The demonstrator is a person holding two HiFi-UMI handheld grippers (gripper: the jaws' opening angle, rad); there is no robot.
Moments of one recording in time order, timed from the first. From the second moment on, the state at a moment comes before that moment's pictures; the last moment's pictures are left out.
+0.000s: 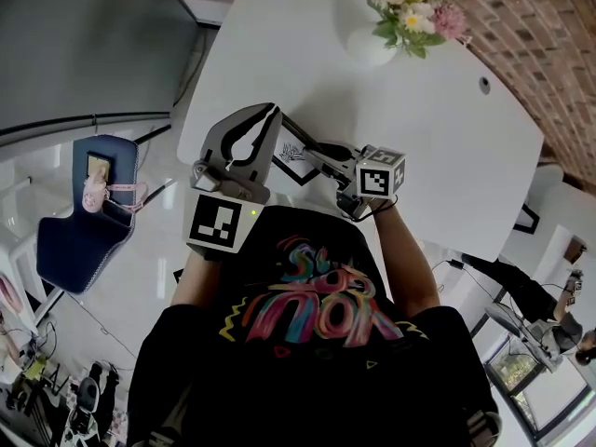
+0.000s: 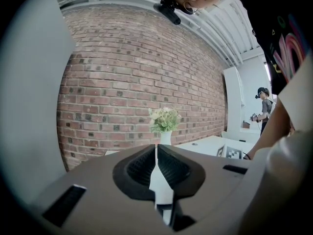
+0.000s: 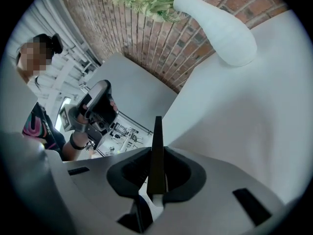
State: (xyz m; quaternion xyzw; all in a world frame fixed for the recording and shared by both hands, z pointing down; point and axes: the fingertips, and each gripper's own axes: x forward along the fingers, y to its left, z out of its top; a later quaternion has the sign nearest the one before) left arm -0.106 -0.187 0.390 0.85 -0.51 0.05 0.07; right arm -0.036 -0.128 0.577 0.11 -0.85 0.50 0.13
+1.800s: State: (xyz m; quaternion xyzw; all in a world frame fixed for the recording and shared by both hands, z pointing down) left arm -0.092 -0.179 0.391 0.87 -0.49 0.06 0.06; right arm -0.004 -0.149 0.591 0.23 -0.88 0.38 0.18
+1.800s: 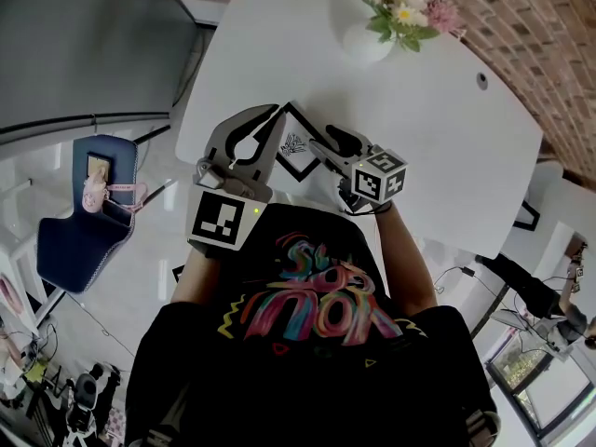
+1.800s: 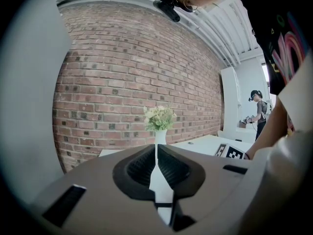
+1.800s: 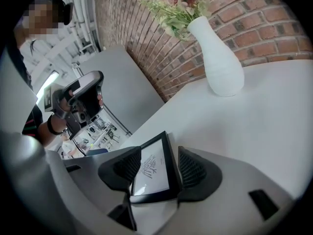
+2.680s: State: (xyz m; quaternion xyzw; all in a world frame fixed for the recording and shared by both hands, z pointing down) left arm -0.071 -0.184 0.337 0.88 -0.48 0.02 0.04; right arm -0.006 -0.176 0.380 0.25 -0.94 0.21 0.04
